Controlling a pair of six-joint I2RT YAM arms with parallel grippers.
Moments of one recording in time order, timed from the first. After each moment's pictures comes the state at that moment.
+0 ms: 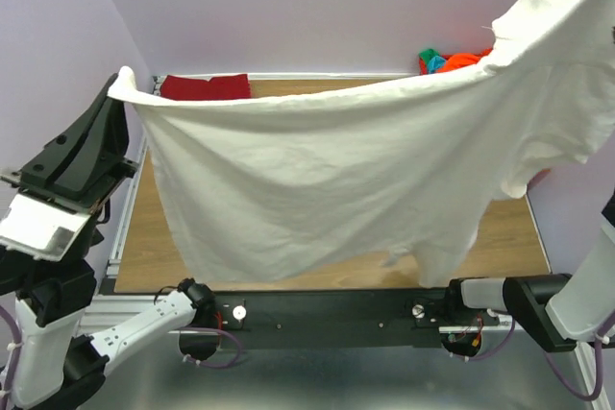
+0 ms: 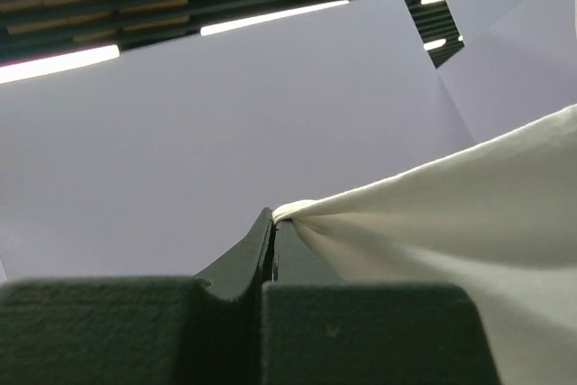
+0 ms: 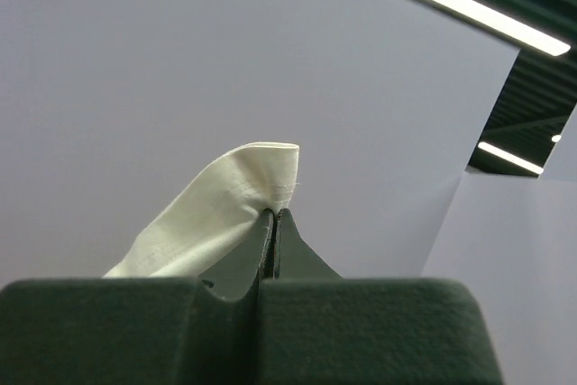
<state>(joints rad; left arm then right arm) -0.73 0.70 1.54 0.08 0.11 0.59 0.06 1.33 2.55 -0.39 -0.27 -0.35</state>
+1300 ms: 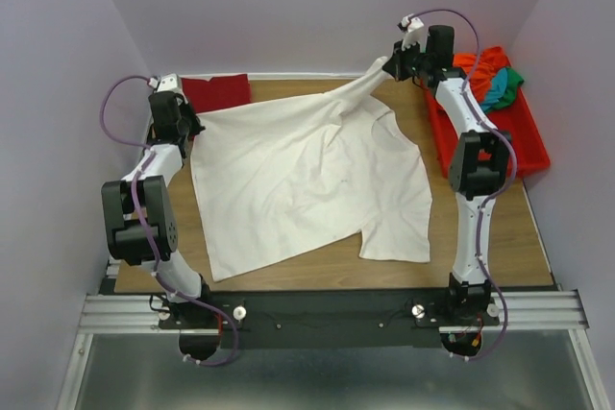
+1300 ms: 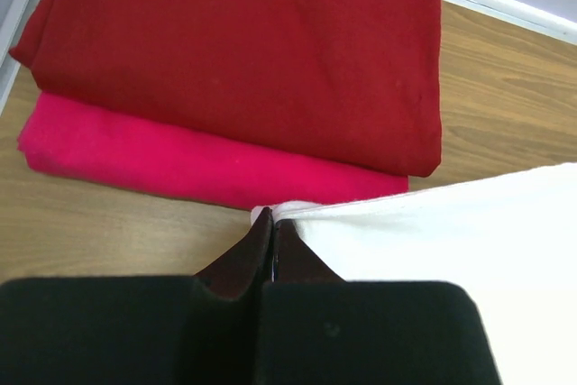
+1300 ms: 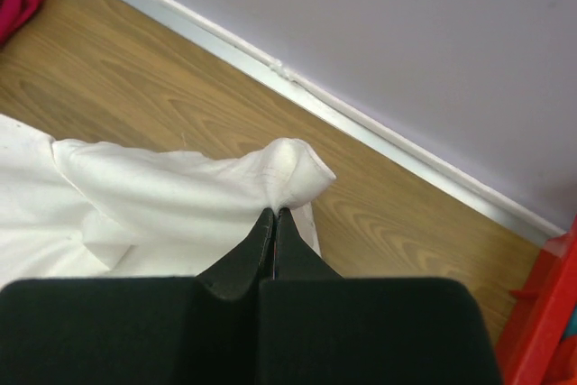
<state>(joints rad) 0.15 1.68 1.08 0.18 0.09 -0.24 0.08 2.36 2.17 -0.23 -0.54 -0.18</state>
